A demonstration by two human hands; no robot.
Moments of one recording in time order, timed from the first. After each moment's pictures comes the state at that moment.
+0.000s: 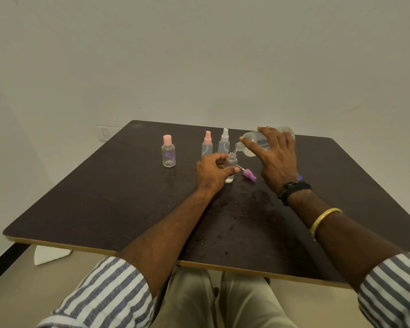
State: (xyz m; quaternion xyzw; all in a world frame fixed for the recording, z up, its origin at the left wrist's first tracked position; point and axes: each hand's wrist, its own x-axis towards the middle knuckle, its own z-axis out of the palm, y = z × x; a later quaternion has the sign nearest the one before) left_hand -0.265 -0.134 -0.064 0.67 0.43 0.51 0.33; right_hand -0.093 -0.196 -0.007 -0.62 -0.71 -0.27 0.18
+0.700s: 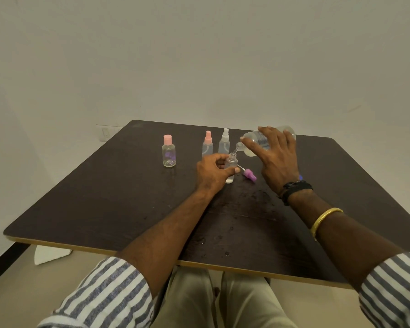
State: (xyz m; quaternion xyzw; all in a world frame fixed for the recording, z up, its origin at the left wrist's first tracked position) left_hand -0.265 -0.135 -0.064 0.67 0.43 0.51 0.33; right_hand -0.090 -0.191 -0.008 -0.62 -0.71 -0.29 0.17
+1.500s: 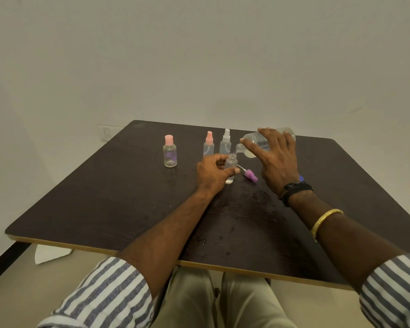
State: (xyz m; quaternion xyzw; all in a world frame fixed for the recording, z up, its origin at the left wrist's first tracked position) left_hand -0.268 -0.136 -0.064 0.67 0.43 0.51 0.34; right_hand -0.090 -0.188 -0.014 -0.60 -0.71 -0.31 0.20
